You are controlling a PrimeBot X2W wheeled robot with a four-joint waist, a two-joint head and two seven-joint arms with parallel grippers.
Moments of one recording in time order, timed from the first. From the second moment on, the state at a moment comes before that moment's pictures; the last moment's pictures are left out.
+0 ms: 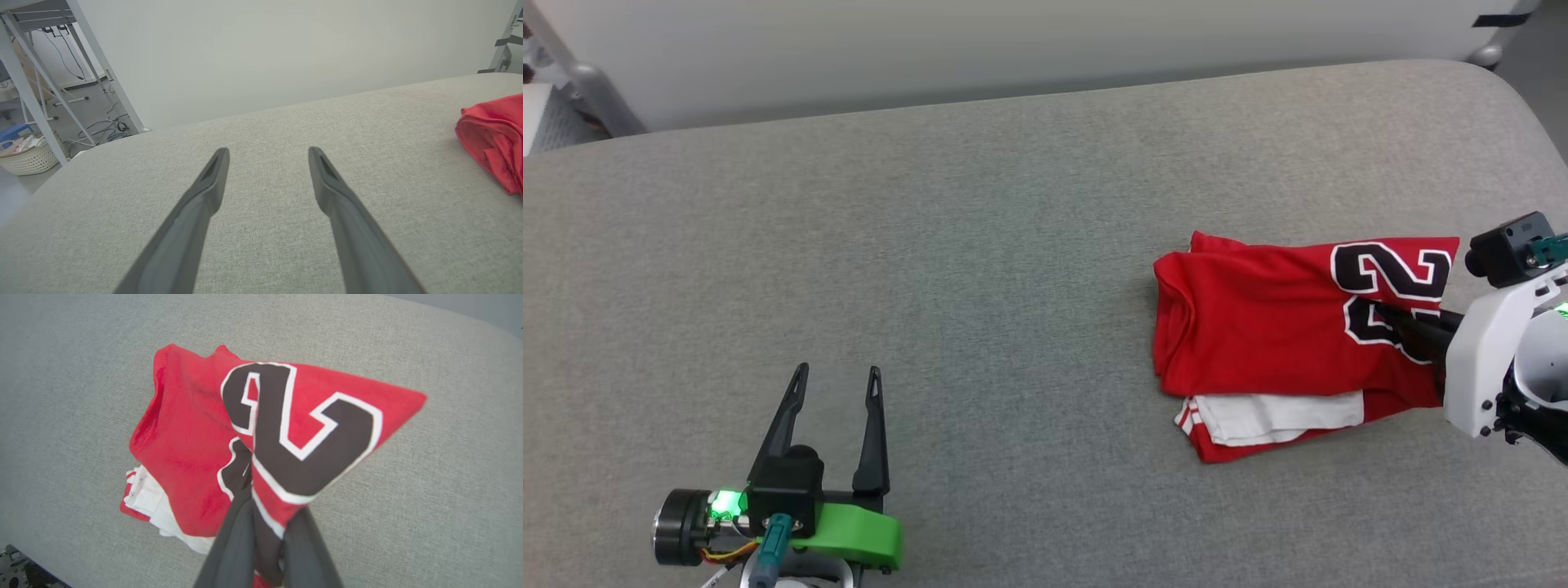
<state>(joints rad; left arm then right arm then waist) 0.03 0.13 -0.11 0.03 -0.02 0.09 -0.26 -0.54 -0.78 0.66 0.18 0.92 0.13 0.38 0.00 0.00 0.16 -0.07</state>
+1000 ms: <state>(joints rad) -0.16 0.21 -0.09 -0.10 -0.01 0.09 -0.26 -0.84 -1.00 0.44 0.56 0.67 0.13 0.32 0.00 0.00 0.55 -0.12</state>
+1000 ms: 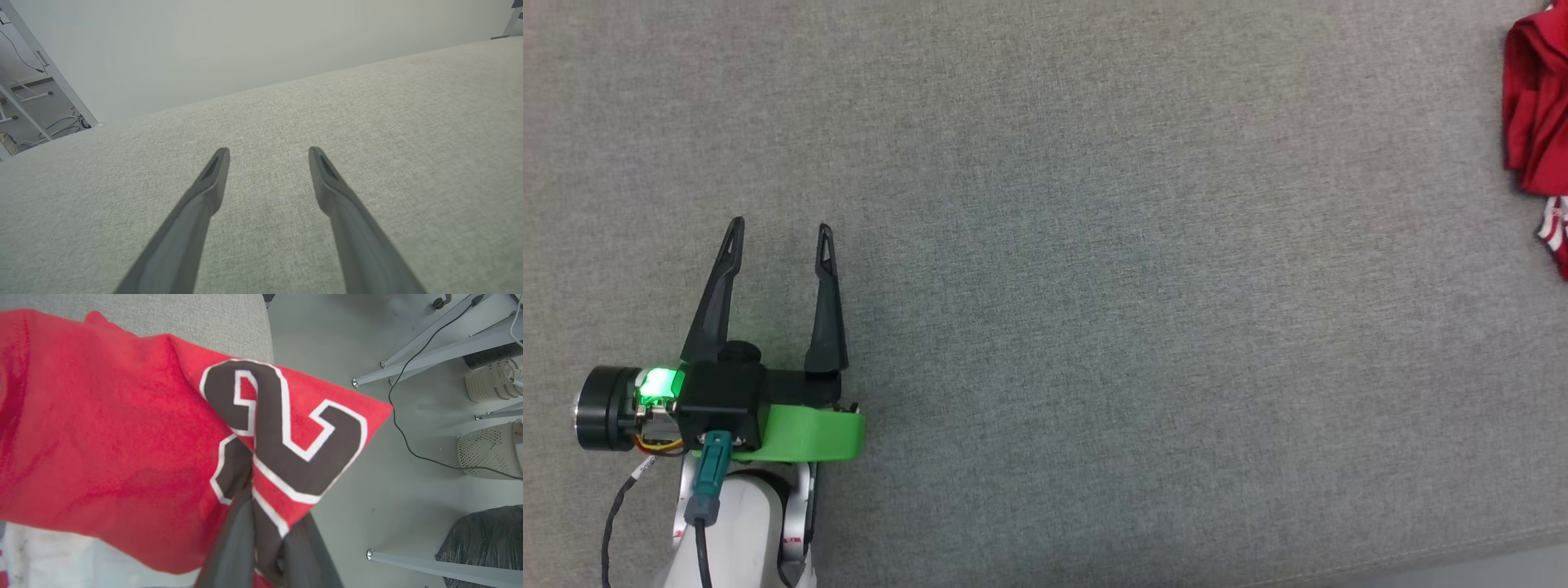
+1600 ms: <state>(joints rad) -0.16 0.21 -0.12 -0.08 -0.01 0.12 -0.26 -0.94 -0.93 0.41 0.80 0.59 0.13 0.12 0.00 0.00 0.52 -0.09</state>
